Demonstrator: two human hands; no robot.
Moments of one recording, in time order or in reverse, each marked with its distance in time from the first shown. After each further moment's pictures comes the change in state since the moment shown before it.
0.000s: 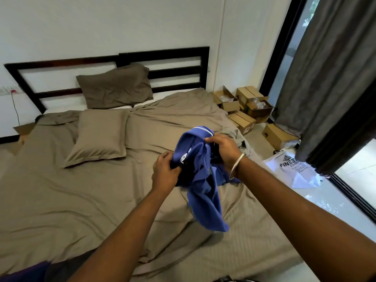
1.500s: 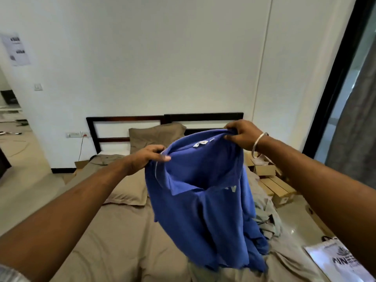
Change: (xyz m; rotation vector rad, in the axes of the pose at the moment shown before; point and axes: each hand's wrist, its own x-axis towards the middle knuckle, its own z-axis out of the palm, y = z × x) left_hand 0.104 0.169 -0.134 -0.078 -0.375 0.158; right_hand 0.108 -0.216 -0.076 -1.083 -0.158 -0.883
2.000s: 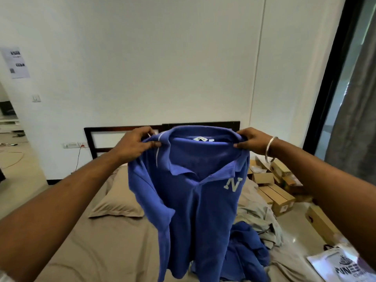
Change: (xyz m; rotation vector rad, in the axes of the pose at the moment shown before) left_hand 0.009 0.036 -0.038 0.505 0.448 0.230; right_hand -0.008 0.017 -0.035 0.247 -0.200 0.126
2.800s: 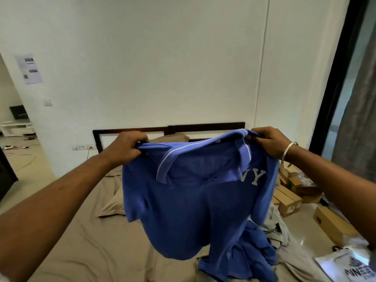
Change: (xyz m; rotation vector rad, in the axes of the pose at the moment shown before) left_hand -0.034 -0.014 -0.044 0.251 -0.032 0.230; right_hand -0.026 0.011 -0.001 -0.077 0.321 -0.112
